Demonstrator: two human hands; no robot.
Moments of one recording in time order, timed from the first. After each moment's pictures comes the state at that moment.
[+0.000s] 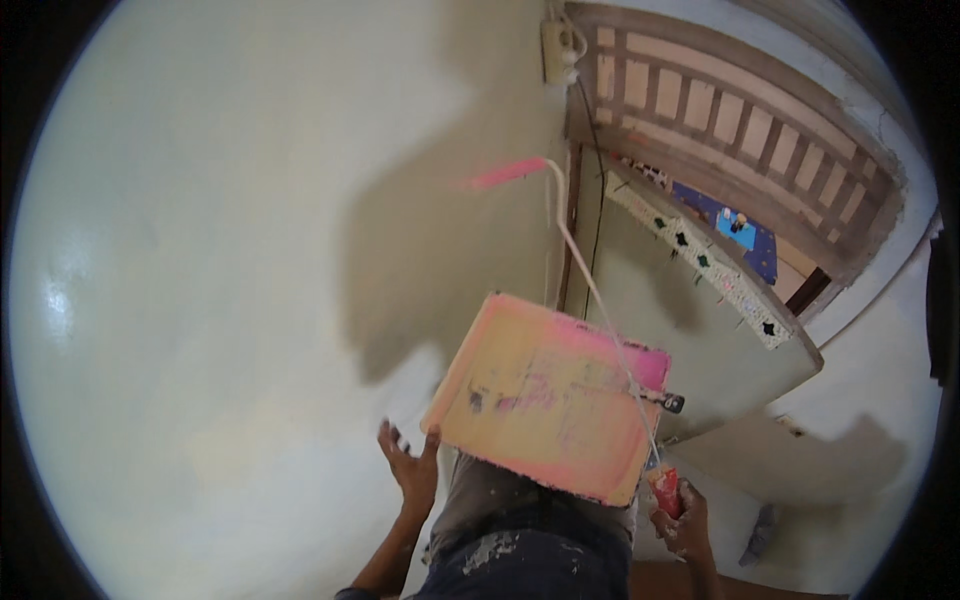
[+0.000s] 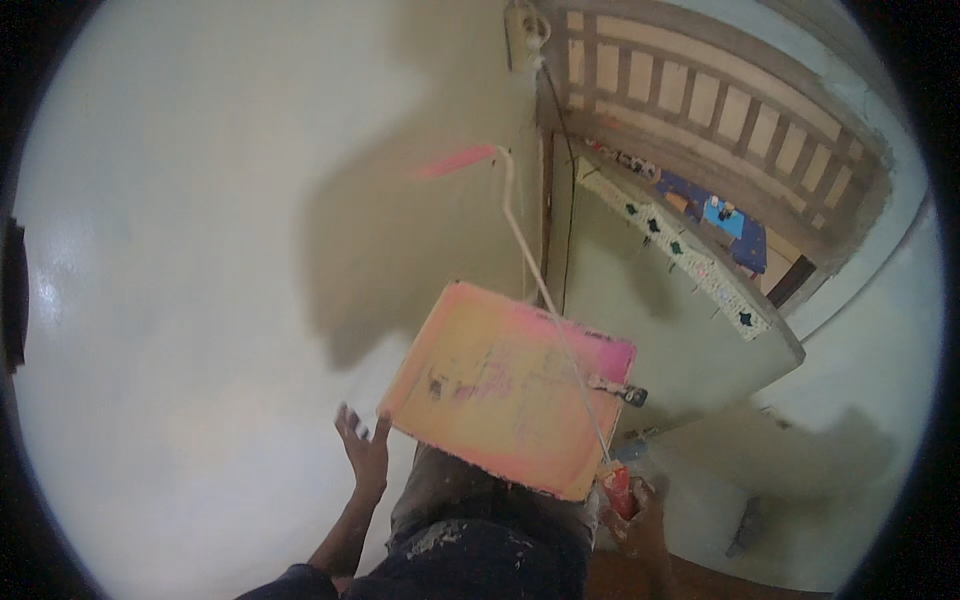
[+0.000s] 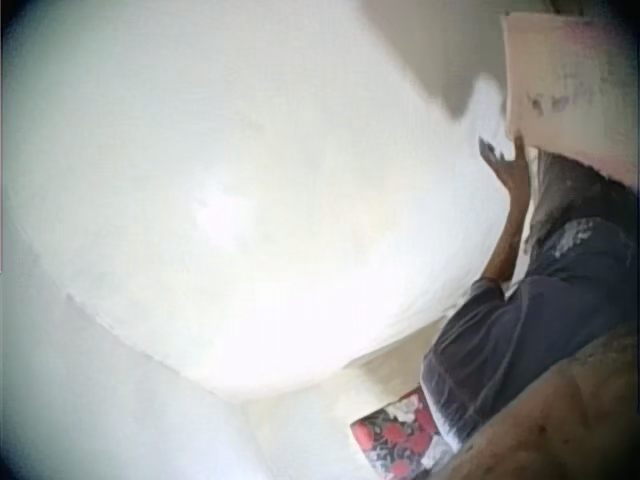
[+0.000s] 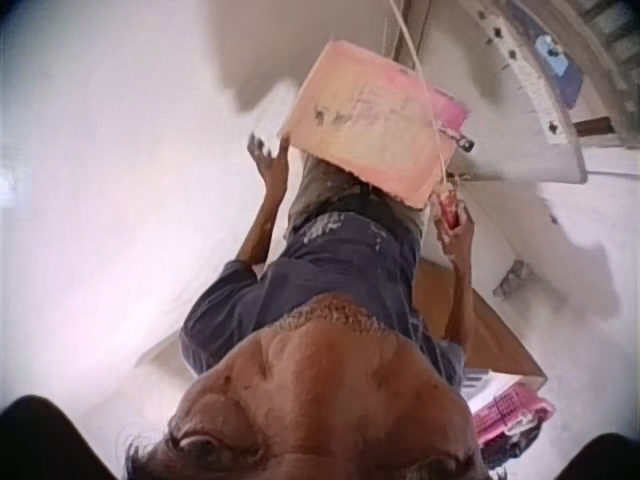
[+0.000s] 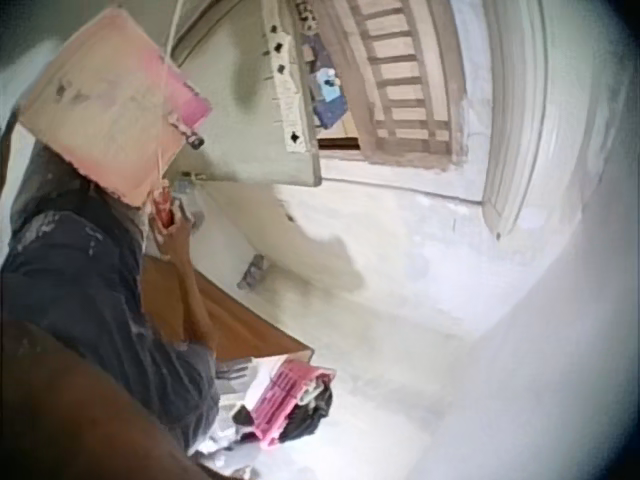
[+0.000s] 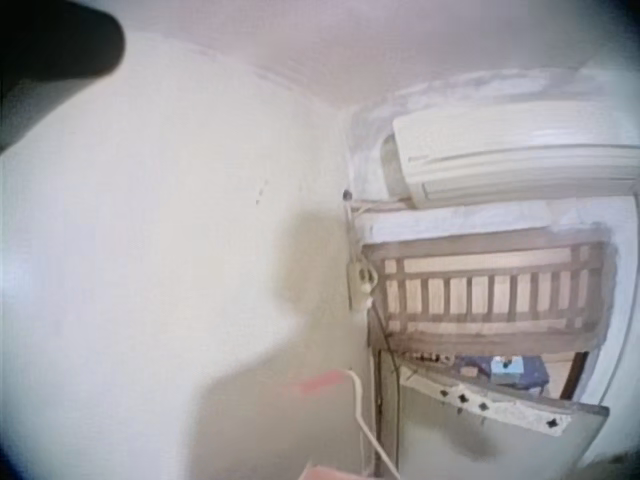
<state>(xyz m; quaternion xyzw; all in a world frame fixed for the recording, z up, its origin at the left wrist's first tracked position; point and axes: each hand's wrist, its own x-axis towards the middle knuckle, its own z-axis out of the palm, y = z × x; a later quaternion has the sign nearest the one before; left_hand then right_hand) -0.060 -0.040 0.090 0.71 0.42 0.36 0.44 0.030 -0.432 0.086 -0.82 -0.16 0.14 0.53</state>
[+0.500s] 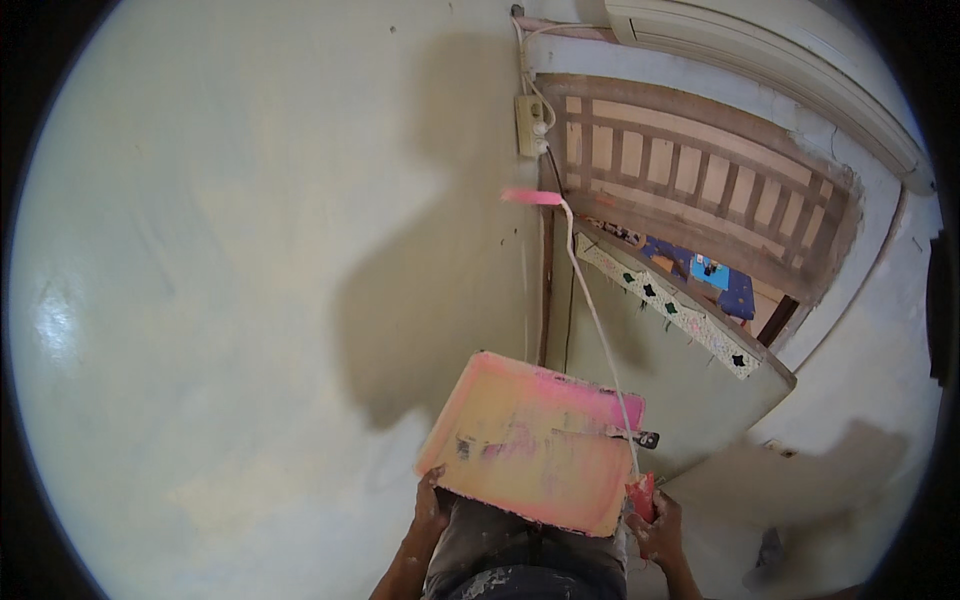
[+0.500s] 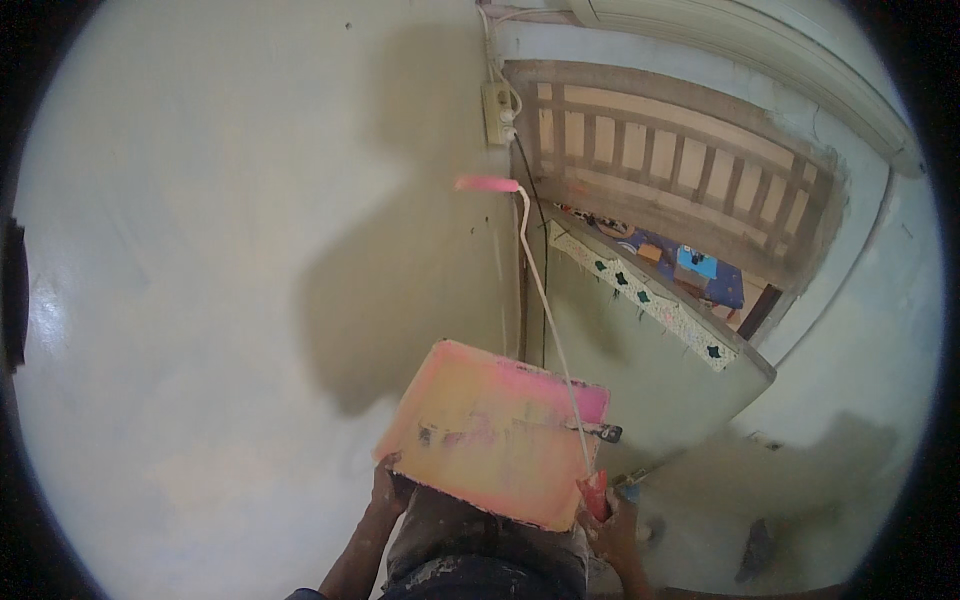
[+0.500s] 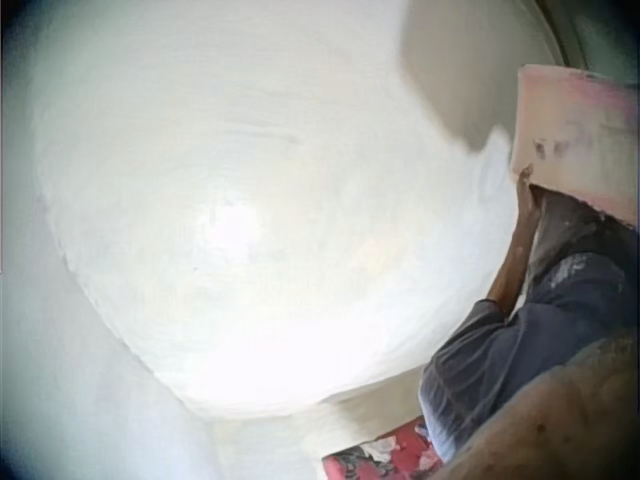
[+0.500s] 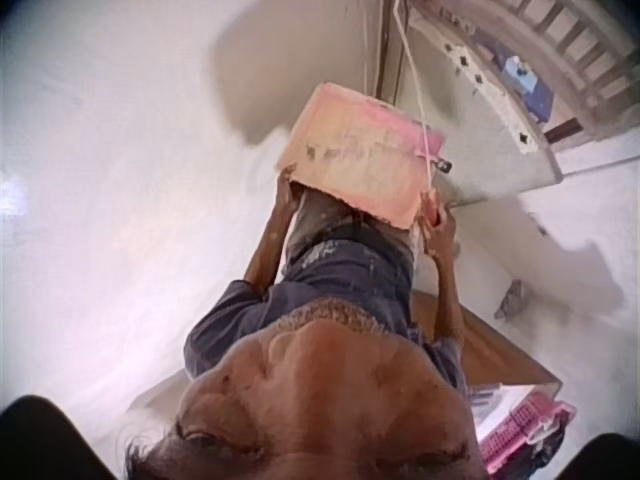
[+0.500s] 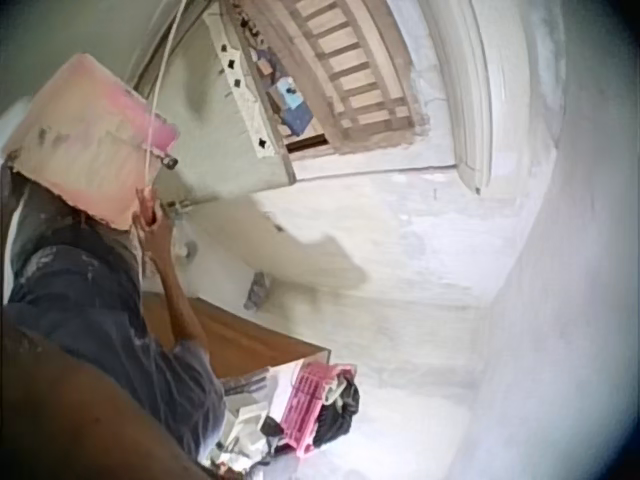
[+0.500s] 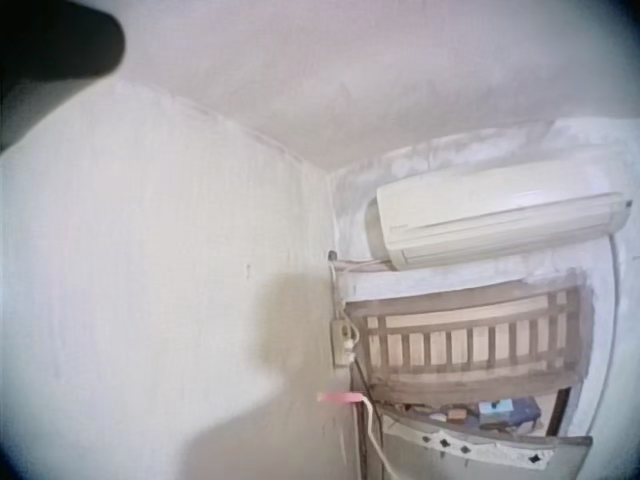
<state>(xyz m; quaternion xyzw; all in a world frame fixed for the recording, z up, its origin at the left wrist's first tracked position) -0.029 -0.023 0.037 0.37 0.28 0.13 0.88 0.045 -0.394 0.105 -0.86 -0.16 0.02 0.49</state>
